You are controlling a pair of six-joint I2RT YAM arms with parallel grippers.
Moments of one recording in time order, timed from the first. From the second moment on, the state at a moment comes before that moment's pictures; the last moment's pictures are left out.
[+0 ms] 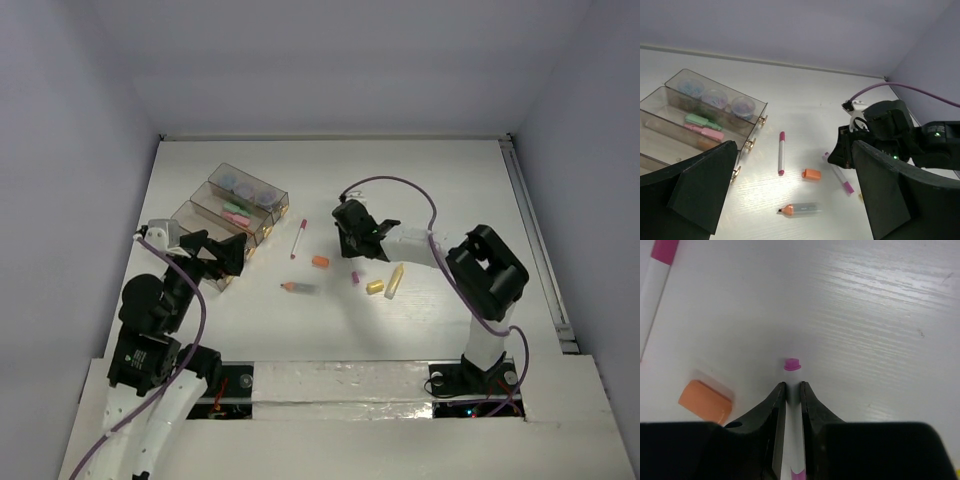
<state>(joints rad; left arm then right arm) -0.31 0.32 0.69 -0.34 0.01 -0.36 0.75 1.87 1.16 -0.20 0.28 0.47</state>
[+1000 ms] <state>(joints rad) -0.31 0.37 1.13 -0.19 -0.34 -0.45 0.85 2.32 1.81 0.41 -0.45 0.67</state>
